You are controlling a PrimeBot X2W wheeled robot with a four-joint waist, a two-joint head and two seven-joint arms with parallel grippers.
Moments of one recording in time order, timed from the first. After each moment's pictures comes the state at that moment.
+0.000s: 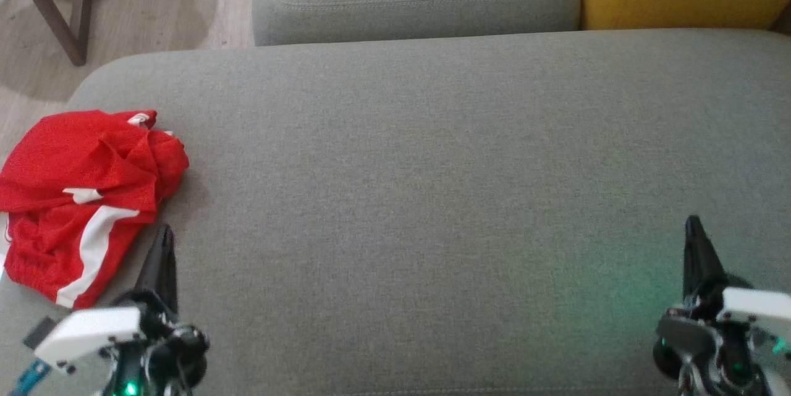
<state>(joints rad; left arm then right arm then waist) -0.04 0.04 0.08 0.30 -1.62 -0.12 0.10 -0.05 -0.04 -0.13 0.30 1.60 0.11 0.11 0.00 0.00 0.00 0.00</state>
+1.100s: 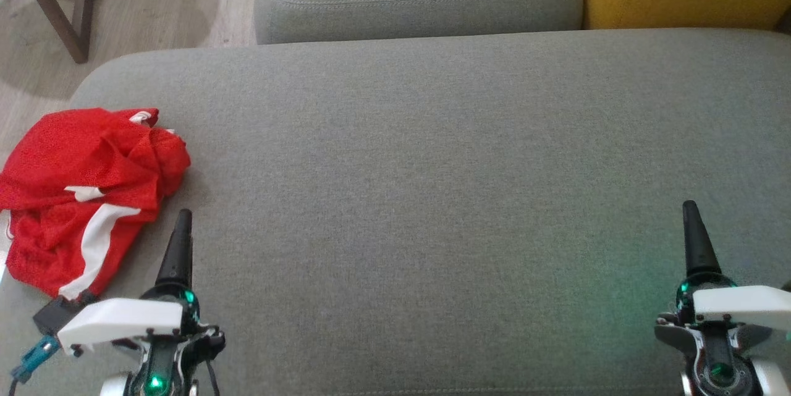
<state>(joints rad) -0.05 0.03 0.01 0.27 -1.34 -0.12 0.02 -0.03 -0.07 -0.08 0.26 1.28 0.11 0.03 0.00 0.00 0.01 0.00</state>
